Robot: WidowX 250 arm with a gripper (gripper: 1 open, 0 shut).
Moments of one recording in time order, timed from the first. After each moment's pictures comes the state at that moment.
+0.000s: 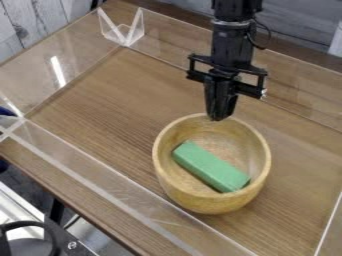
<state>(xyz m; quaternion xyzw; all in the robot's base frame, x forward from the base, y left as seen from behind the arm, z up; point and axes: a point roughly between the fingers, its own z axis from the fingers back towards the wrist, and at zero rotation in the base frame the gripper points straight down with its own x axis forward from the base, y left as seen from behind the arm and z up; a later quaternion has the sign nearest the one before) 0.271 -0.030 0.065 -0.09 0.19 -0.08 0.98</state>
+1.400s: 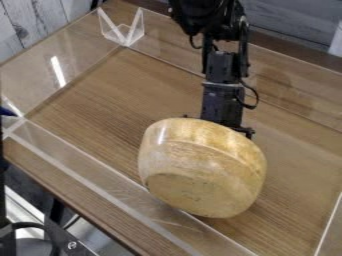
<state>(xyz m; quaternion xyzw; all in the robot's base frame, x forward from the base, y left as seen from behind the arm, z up) 0.238 -0.041 0.018 -0.15 0.26 -0.09 0.95</state>
